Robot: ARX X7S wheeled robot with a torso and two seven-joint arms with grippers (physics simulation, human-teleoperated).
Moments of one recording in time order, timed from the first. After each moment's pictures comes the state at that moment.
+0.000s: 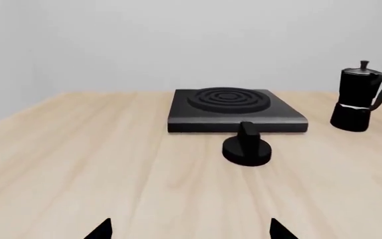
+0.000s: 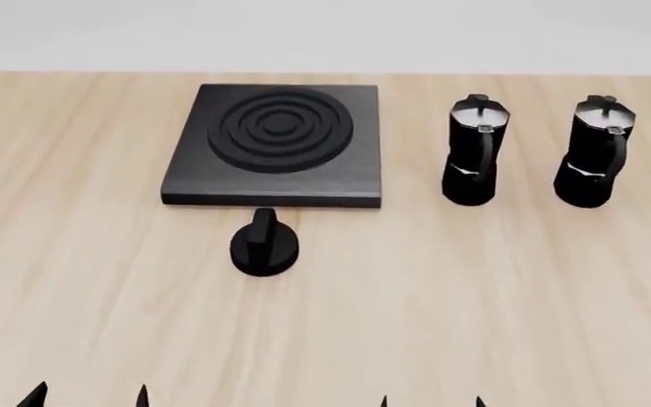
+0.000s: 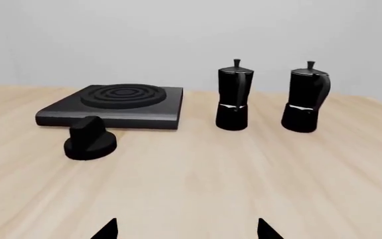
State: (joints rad) left arm -0.03 -0.18 0.22 -0.03 -0.18 0.03 -0.21; right arm 0.04 0.18 -0.24 0.09 0.16 -0.07 0.21
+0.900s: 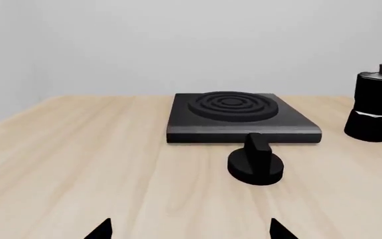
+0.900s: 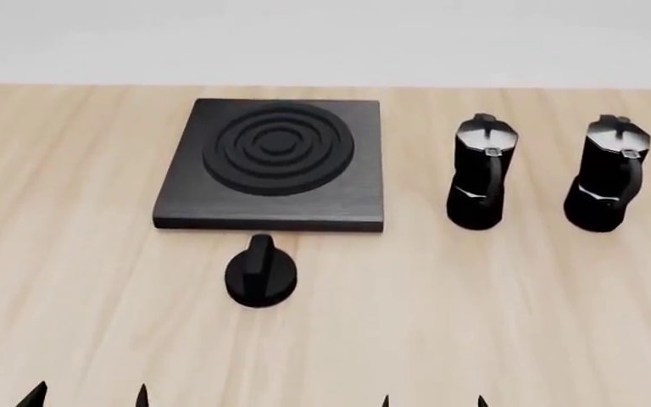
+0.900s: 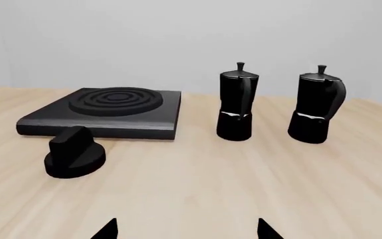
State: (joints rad) left arm -0.04 -0.19 0.24 -0.04 -0.20 0.04 -0.23; right arm 0.05 0.20 -0.26 0.09 0.17 -0.08 0.23
